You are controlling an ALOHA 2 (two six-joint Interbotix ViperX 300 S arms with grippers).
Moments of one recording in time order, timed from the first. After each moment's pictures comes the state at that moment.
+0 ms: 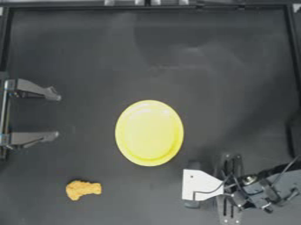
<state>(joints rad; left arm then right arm) 0.07 -1.00 1.18 -0.03 -0.15 0.04 0.42 0.07 0.62 -0.19 0.78 0.68</state>
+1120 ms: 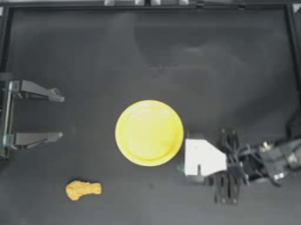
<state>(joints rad) 0.07 -0.96 1.18 -0.03 -0.15 0.04 0.23 -0.14 0.59 -0.22 0.73 0.51</state>
